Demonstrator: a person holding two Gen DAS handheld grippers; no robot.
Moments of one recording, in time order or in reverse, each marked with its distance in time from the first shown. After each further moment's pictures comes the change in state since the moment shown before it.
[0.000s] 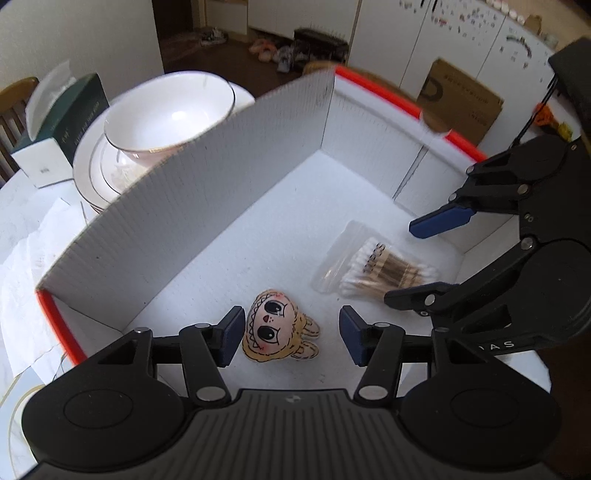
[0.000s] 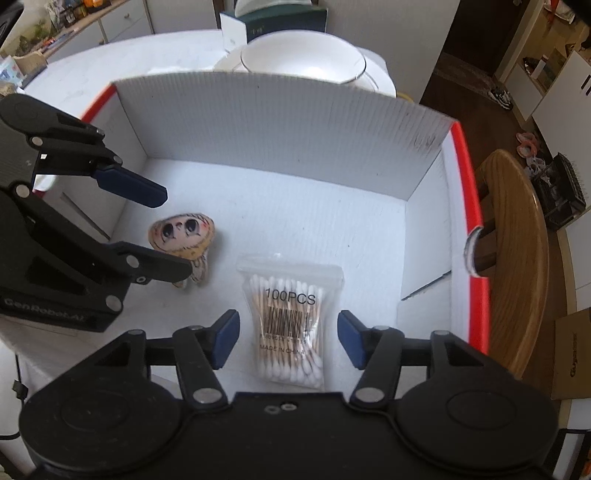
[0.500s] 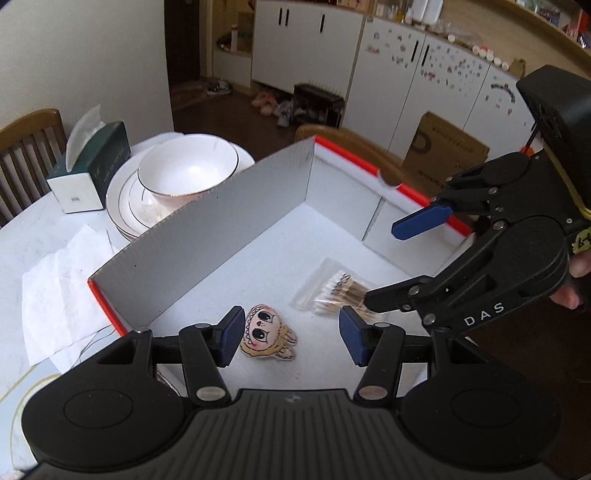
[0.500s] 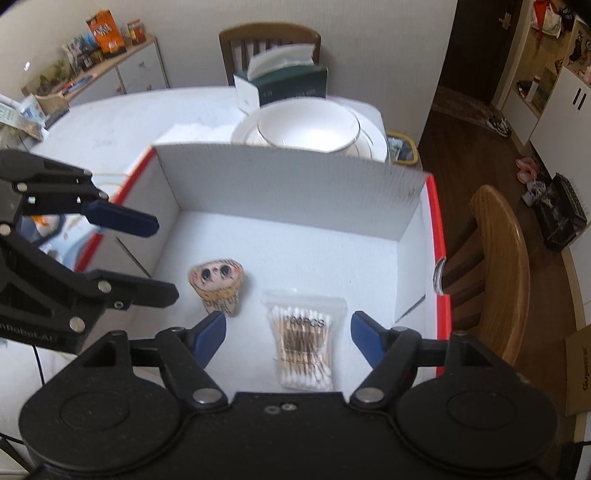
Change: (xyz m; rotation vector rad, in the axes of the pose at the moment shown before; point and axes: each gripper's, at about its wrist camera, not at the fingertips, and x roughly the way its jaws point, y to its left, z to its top) left arm -0.062 -0.017 -0.022 -0.024 -0.185 -0.006; right arm -0.064 0.004 -0.004 0.024 -0.158 0.045
